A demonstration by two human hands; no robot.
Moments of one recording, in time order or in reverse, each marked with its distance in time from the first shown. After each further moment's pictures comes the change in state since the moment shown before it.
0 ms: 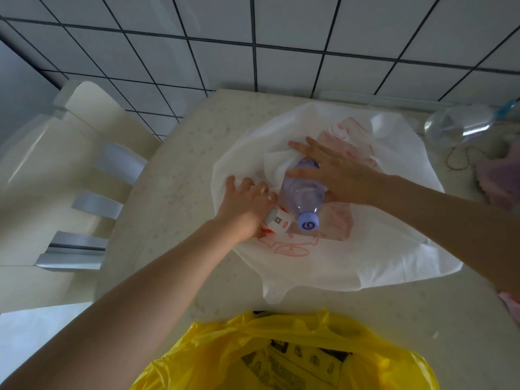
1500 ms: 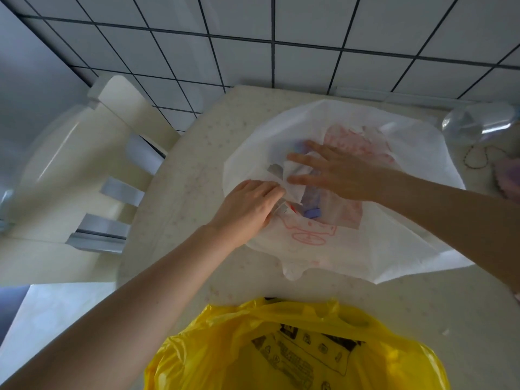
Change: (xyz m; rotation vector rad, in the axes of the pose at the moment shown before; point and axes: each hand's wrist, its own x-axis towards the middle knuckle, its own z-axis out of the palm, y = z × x) left_hand -0.044 -0.012 0.003 -0.187 0.292 0.130; right_hand 0.009 -0.005 0.016 -0.183 0.003 -0.209
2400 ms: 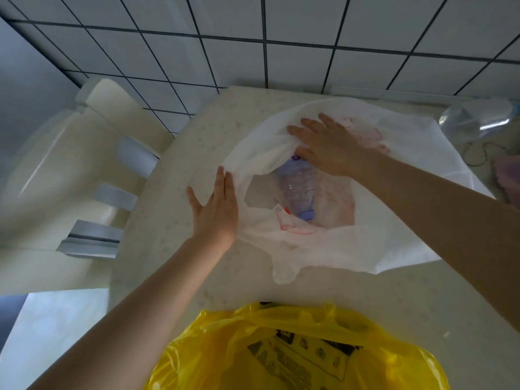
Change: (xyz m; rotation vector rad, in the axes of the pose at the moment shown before) left_hand -0.011 -0.006 0.018 0.143 -0.269 -0.661; right_hand 0.037 0.027 -0.004 0.416 -0.176 0.622
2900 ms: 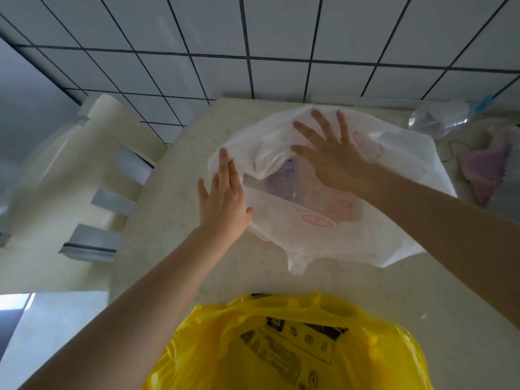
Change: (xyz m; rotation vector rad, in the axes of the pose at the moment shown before) left_hand -0.021 0.030 -0.040 -0.083 0.227 0.105; right_hand -0.071 0.003 -0.014 -0.470 0.259 -0.091
